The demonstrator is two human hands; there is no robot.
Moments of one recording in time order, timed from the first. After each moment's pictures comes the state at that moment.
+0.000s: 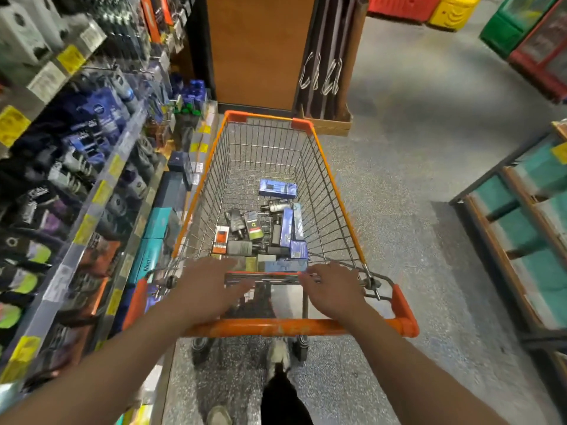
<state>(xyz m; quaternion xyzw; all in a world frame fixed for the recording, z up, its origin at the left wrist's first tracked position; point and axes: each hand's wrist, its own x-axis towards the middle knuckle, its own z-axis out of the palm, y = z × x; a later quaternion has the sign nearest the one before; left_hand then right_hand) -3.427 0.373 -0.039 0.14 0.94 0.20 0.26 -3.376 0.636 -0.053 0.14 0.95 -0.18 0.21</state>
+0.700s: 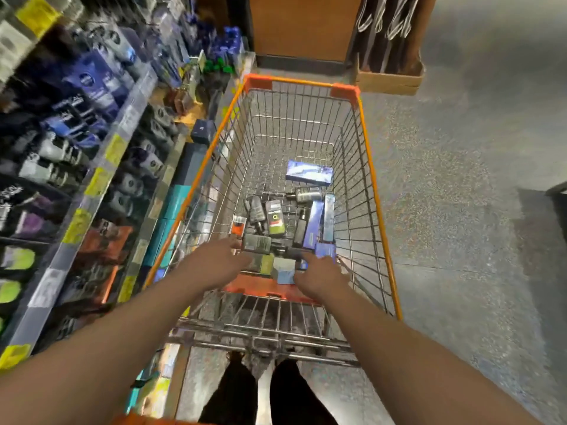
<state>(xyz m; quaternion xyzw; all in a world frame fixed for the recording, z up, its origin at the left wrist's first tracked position) -3.569 0.435 -0.100 -0.05 0.91 0.21 0.34 -3.540 0.657 -0.182 0.14 0.89 -0.21 0.37</state>
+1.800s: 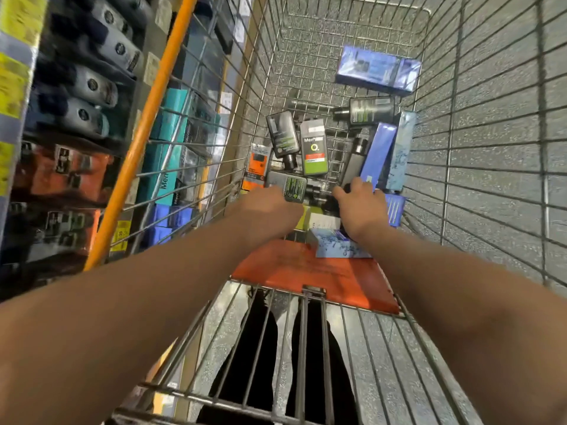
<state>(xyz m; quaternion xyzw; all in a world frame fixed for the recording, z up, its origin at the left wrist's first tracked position) -3.647 0.461 -0.278 -0.12 0.88 0.17 0.43 -3.637 0.657 -0.398 -0.08 0.94 0.05 0.32</state>
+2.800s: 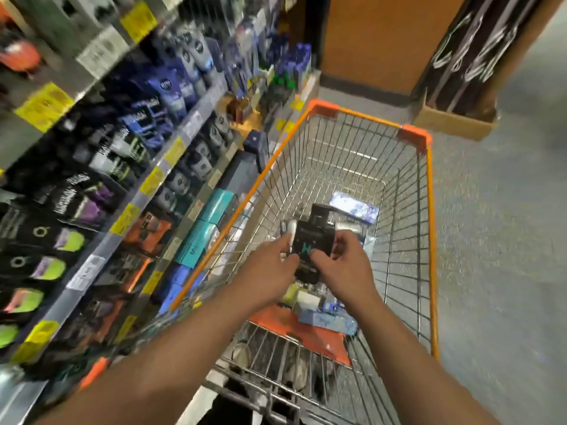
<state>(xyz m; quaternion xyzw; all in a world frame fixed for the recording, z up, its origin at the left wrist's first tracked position) -3.603 0.467 -0.065 -0.13 0.88 0.39 0.24 -3.624 0.624 -0.108 0.10 0.83 -0.54 0.15</state>
